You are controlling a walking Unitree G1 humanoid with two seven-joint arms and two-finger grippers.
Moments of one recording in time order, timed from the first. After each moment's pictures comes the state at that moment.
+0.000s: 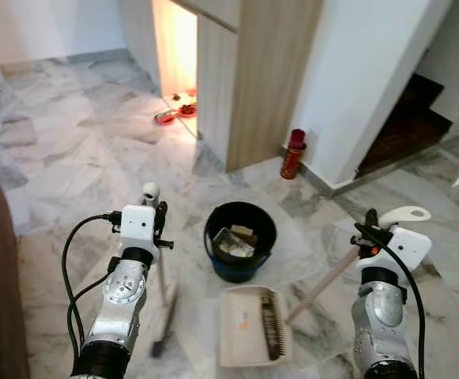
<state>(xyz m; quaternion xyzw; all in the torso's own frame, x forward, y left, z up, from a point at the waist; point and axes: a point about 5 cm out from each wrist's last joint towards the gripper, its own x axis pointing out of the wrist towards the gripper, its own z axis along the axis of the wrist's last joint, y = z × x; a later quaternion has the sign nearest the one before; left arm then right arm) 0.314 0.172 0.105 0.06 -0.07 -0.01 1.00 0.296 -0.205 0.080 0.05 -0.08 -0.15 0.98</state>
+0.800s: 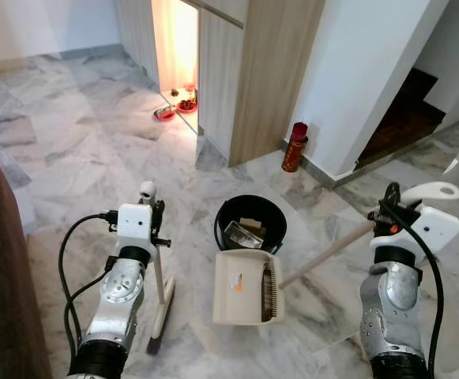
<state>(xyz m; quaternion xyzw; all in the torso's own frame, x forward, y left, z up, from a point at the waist) 0.315 0.169 0.106 0.07 -0.08 -0.01 0.99 0.299 -0.217 0.142 0.09 -0.18 -0.17 0.97</state>
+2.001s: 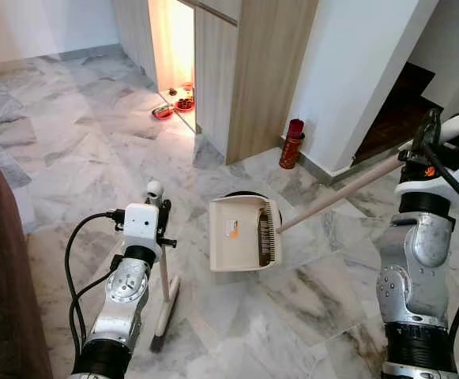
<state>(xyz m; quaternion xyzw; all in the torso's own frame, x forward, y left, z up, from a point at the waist) 0.316 0.158 0.107 0.07 -0.08 -0.03 0.99 0.306 -0.215 0.224 0.10 -0.28 -0.15 0.94</state>
